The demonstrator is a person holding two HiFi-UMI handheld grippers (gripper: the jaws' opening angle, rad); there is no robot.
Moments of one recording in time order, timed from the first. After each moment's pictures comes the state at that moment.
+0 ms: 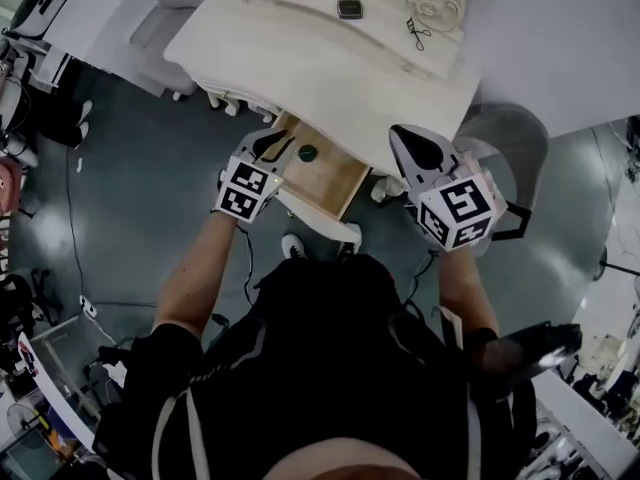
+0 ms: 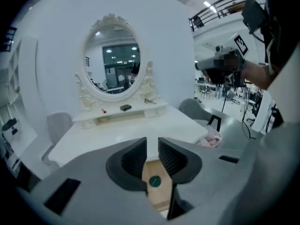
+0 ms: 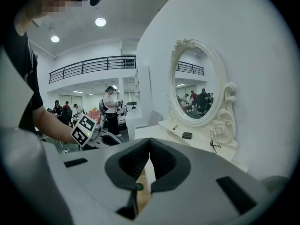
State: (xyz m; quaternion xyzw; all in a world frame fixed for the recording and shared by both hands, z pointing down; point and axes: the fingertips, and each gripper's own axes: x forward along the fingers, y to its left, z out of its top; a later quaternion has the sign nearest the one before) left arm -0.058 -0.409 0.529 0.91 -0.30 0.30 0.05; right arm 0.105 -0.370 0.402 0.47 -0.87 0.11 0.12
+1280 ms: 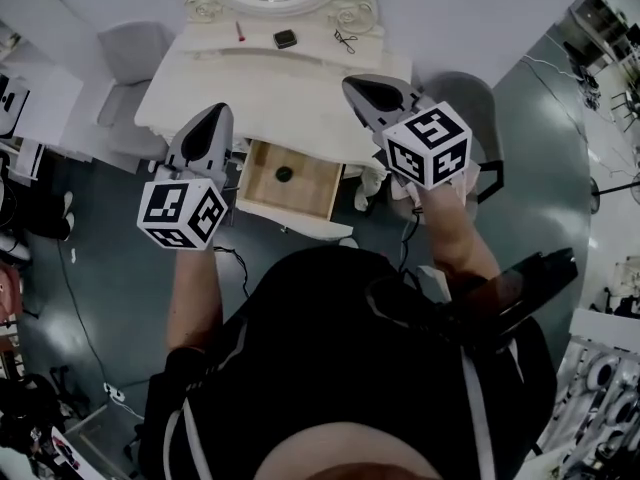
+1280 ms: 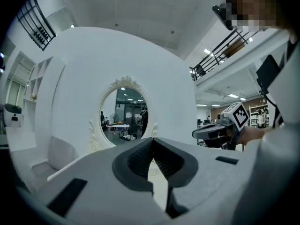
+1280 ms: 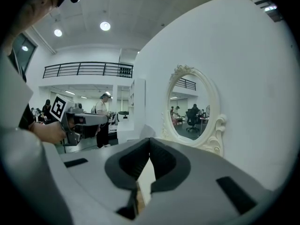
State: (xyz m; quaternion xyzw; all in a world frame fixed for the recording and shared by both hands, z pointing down) left arm -0.084 -0.379 0.264 0.94 -0.35 0.02 0.02; right arm 0.088 -0.349 0.284 0.53 -0.84 0.04 0.09
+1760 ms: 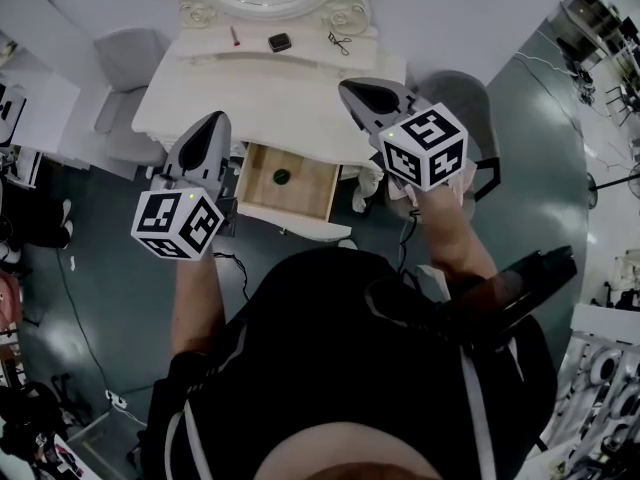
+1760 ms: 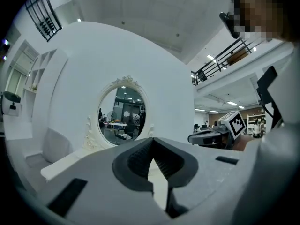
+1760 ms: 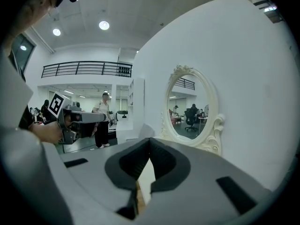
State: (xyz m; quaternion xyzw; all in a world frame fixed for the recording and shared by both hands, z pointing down) left arm -0.086 -0.363 0.259 0.94 -0.33 0.00 0.06; right arm 0.087 -0.339 0.283 0.54 -0.84 0.05 0.09
